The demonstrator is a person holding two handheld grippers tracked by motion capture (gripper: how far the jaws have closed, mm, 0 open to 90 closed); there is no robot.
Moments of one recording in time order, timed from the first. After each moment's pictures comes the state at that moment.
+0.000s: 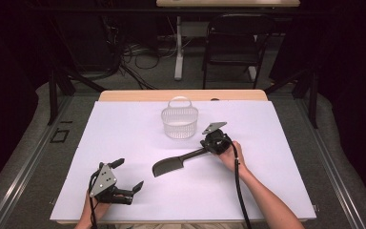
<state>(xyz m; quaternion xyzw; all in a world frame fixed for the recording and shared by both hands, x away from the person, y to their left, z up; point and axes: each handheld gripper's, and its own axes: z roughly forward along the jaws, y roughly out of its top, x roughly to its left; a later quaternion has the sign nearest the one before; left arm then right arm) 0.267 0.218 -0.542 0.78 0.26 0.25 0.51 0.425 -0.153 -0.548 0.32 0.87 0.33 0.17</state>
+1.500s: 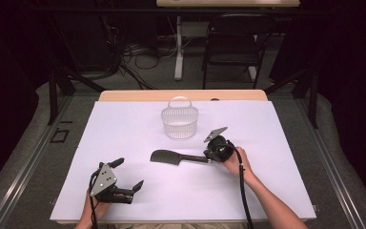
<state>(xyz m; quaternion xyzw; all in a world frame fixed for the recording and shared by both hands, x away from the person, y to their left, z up) 0.269 0.217 -0.543 0.77 0.27 0.25 0.51 0.400 -0.159 -0.544 0.31 0.90 0.29 0.13</state>
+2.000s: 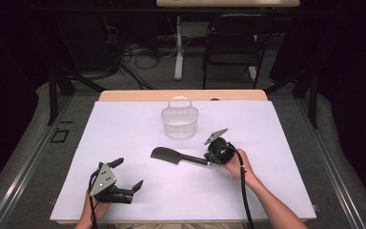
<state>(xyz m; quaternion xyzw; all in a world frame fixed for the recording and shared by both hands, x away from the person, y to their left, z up) 0.268 0.218 -0.542 0.77 0.27 0.26 0.51 0.392 -0.160 -0.543 0.30 0.90 0.28 0.11</state>
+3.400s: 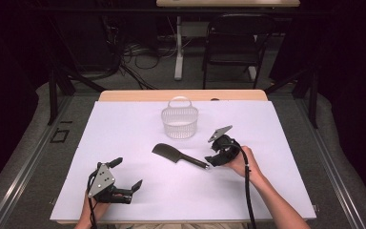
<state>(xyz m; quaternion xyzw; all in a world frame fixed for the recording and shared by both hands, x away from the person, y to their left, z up) 0.266 0.220 -0.540 0.77 0.27 0.26 0.52 0.385 -0.169 -0.517 0.30 0.90 0.27 0.14</state>
